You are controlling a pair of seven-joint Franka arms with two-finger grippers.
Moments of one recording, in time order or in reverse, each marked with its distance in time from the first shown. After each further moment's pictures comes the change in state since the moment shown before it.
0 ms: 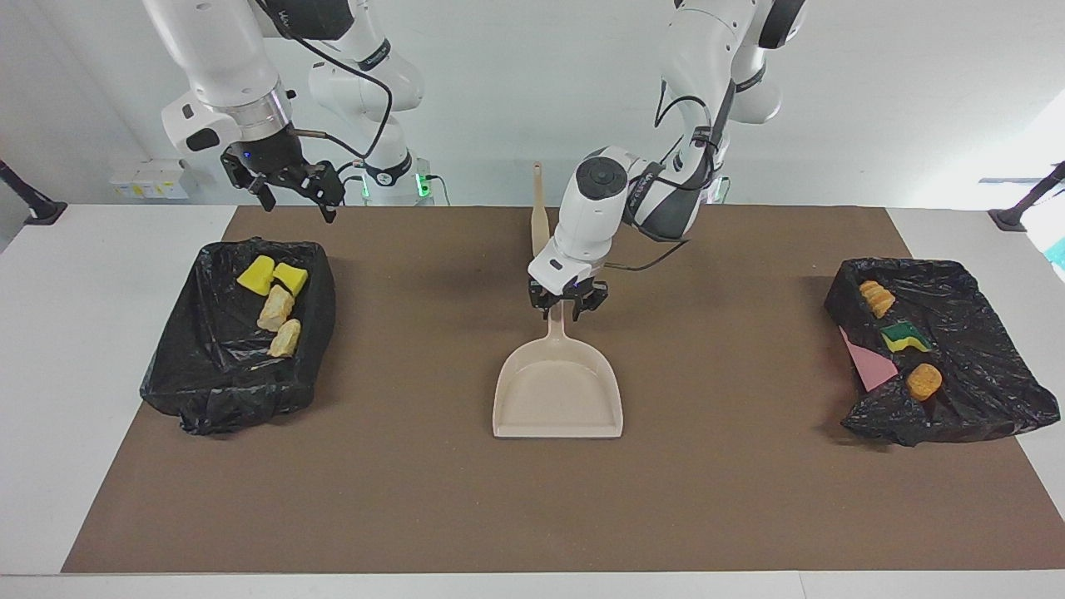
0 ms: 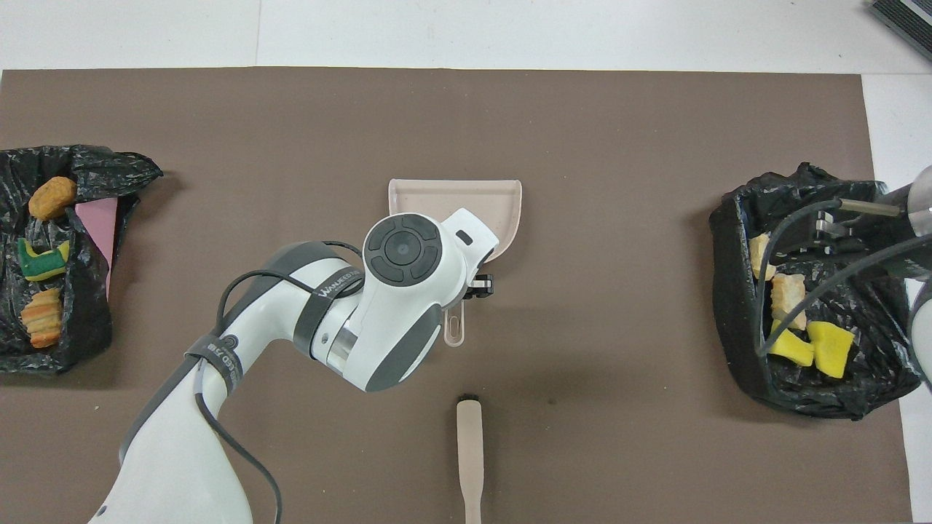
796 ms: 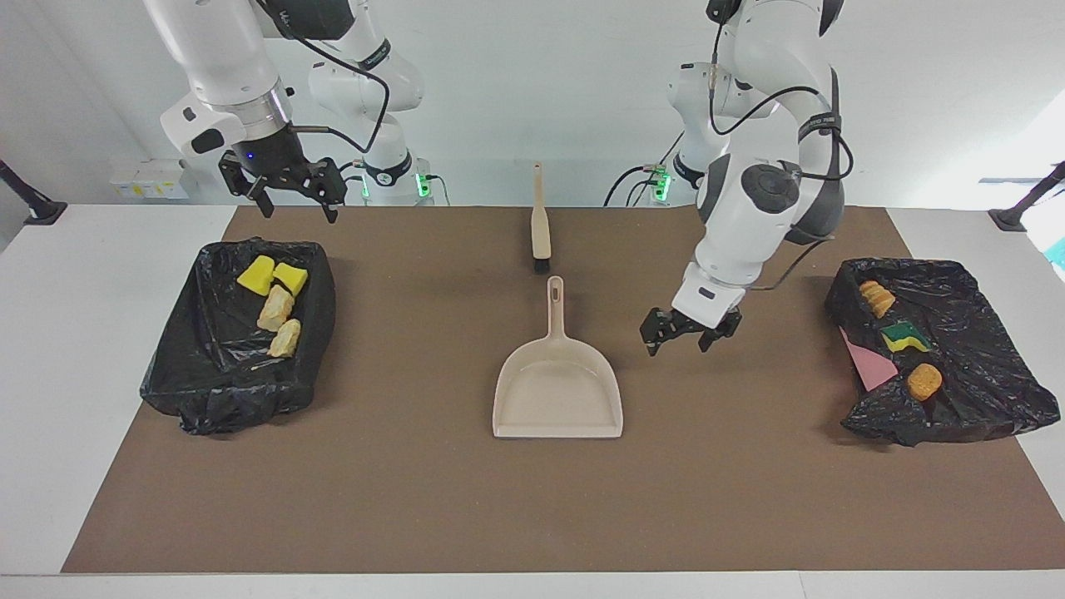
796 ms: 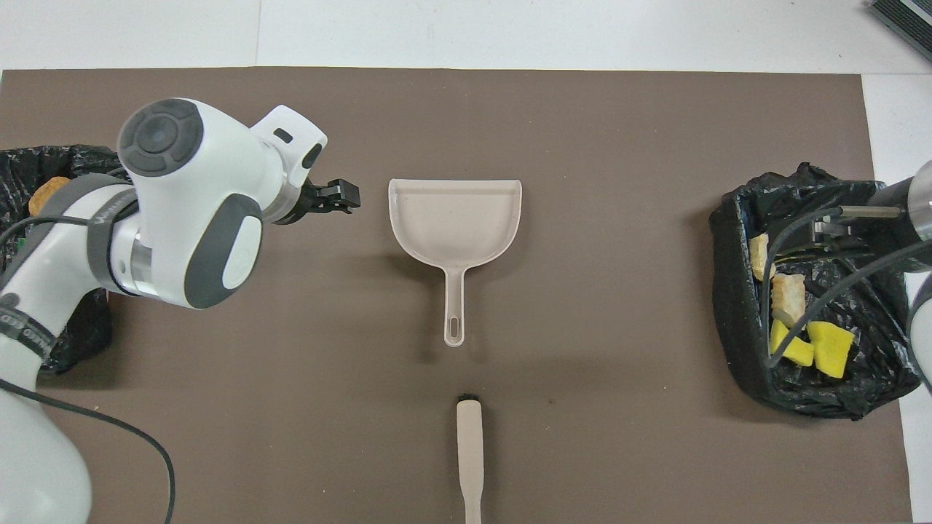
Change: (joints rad) left arm 0.307 -0.062 0.036 0.066 0.000 -0.103 0.265; right arm 0.000 -0.001 0.001 -0.001 0.007 0.025 -0.089
